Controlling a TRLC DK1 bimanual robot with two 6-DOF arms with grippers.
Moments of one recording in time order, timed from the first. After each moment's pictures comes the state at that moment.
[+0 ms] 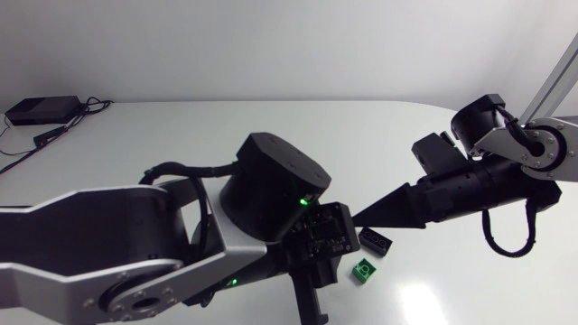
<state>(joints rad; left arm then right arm) -1.10 1.42 0.93 -0.17 -0.11 0.50 0.15 1.30 0.87 -0.78 -1.07 -0.26</state>
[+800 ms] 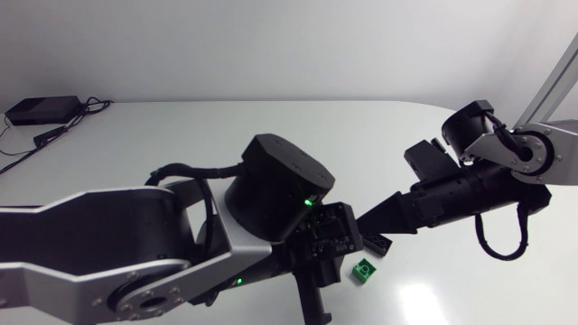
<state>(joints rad) -1.10 1.44 0.93 -0.15 -0.11 0.50 0.17 1.32 0.86 -0.76 -1.06 -0.26</state>
